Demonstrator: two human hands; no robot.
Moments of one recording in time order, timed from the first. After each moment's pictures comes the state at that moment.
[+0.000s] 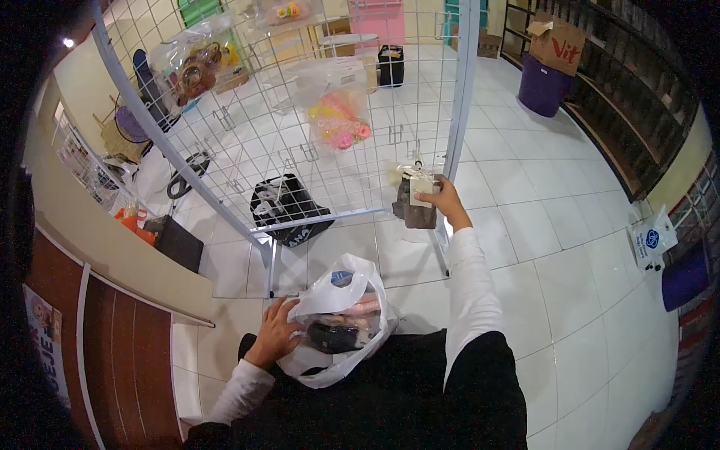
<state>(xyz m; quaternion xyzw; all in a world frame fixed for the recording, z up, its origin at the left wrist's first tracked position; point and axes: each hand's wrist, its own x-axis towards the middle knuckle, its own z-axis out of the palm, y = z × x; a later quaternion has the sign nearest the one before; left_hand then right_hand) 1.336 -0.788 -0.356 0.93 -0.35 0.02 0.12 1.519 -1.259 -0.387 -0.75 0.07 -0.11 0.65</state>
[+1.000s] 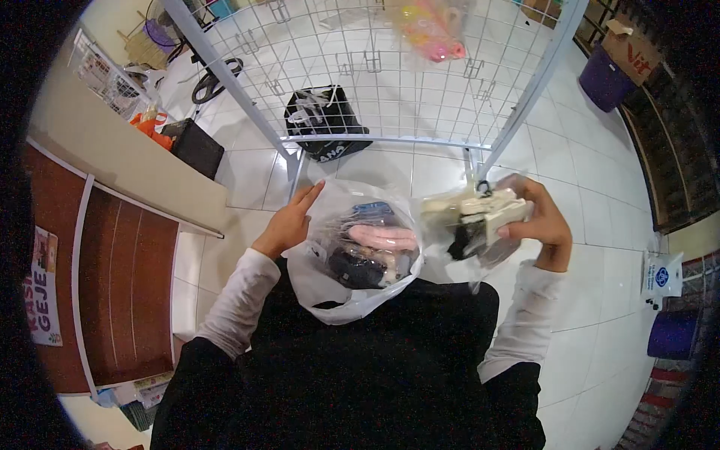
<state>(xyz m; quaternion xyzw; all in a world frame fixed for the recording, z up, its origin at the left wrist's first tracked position) 1.401 -0.778 -0.360 0.94 -0.22 -0.04 0.24 1.361 -1.226 -0.261 -0.78 -0.15 0.09 0.60</state>
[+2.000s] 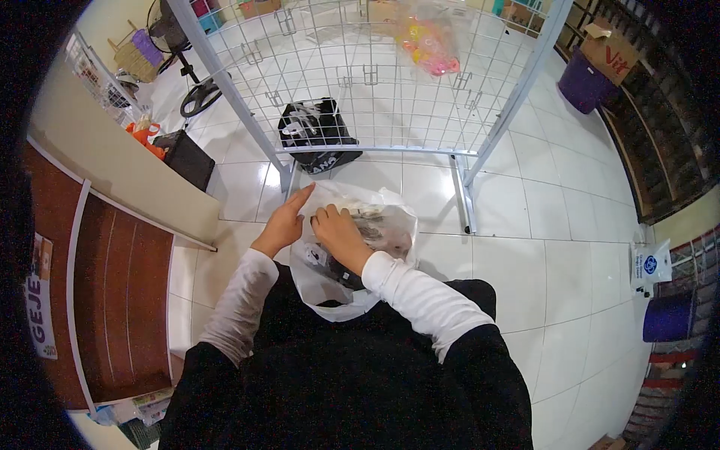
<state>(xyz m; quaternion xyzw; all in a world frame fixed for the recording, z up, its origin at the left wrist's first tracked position) 1.414 -0.756 -0.368 0.92 -0.24 -0.01 0.32 1.380 -0.921 -0.386 -0.92 -0.33 -0.19 0.02</state>
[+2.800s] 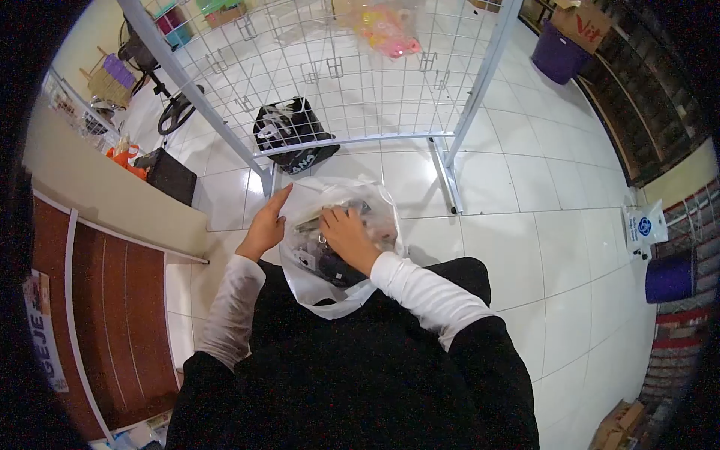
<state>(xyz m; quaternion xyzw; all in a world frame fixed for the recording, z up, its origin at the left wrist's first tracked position) 1.413 -0.754 -0.368 0.92 -0.25 -0.03 0.32 1.356 -0.961 -0.402 -0.94 -0.28 -0.20 -0.04</state>
